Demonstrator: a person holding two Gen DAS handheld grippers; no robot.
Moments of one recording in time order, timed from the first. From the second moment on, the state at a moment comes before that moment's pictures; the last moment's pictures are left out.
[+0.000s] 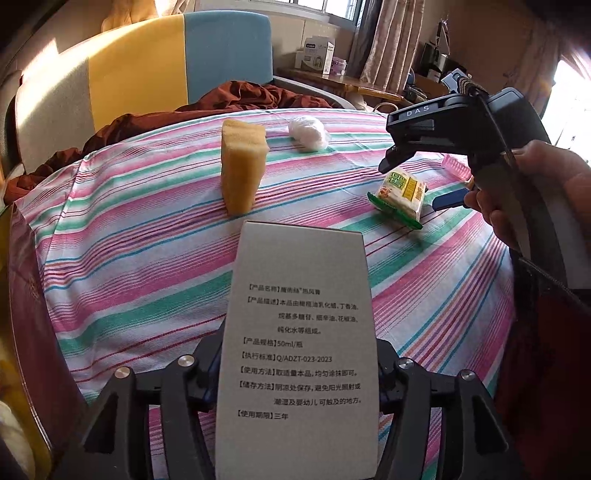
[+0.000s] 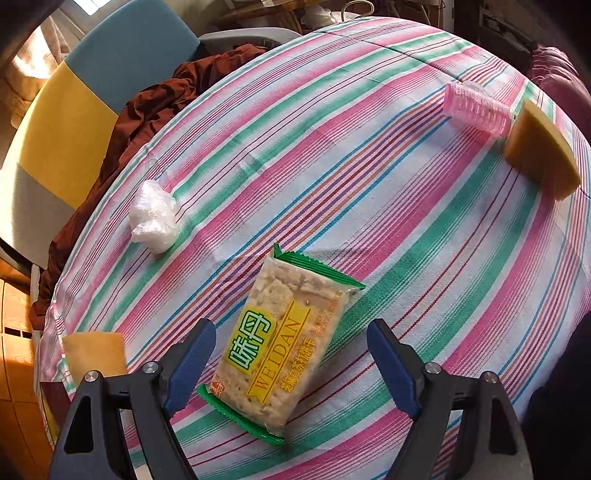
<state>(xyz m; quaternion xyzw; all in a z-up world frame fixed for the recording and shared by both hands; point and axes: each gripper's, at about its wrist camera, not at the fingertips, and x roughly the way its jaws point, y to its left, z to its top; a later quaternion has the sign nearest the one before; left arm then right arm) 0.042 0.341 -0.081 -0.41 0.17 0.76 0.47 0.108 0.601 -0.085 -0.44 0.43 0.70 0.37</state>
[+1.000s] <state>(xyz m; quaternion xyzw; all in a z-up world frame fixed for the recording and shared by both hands) 0.052 0.336 -0.083 -0.39 0.19 0.78 0.46 0.086 0.570 -0.081 -0.55 0.21 0.77 0.26</state>
